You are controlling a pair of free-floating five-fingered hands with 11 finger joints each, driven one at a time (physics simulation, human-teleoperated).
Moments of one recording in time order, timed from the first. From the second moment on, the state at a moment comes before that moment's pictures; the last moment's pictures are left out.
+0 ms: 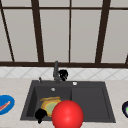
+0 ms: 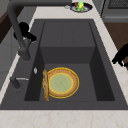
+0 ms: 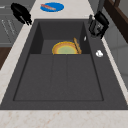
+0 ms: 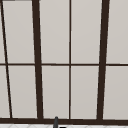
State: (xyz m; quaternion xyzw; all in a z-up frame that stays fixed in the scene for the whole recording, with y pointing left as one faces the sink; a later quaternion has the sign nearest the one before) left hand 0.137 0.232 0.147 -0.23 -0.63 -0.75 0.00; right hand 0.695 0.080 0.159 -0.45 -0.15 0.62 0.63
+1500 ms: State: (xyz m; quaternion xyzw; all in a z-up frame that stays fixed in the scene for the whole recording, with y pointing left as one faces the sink) left hand 0.137 0.232 0.147 -0.23 -0.63 -0.75 0.00; right hand 0.686 0.085 0.194 -0.44 -0.10 0.61 0.66
